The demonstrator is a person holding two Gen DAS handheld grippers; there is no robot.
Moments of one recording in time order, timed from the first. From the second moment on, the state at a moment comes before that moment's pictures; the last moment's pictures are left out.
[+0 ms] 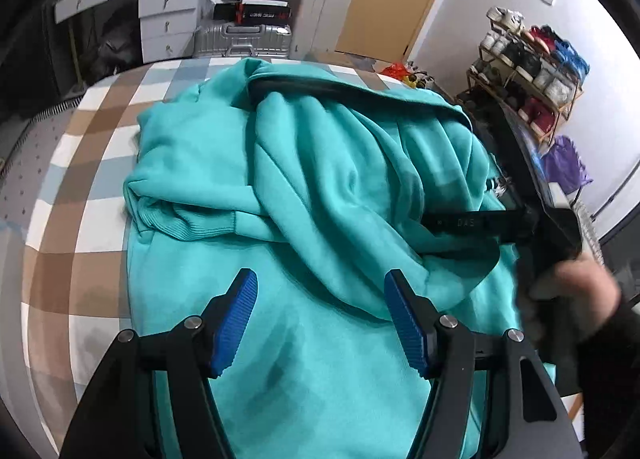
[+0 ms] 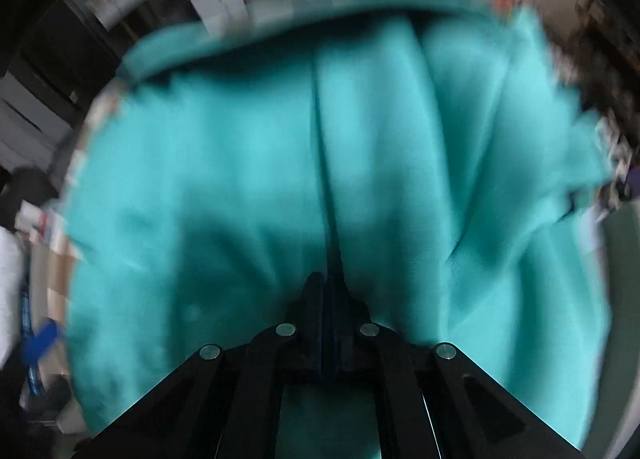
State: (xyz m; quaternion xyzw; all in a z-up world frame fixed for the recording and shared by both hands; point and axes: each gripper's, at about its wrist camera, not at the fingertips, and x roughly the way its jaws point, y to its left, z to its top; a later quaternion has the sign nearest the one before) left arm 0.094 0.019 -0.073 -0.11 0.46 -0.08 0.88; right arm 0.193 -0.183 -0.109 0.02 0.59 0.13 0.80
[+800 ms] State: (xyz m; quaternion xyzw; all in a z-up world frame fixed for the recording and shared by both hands) left arm 0.099 0.030 -0.085 -0.15 0.49 -0.10 0.85; right arm 0.135 -0.215 -0.027 -0.01 0.51 0.20 0.83
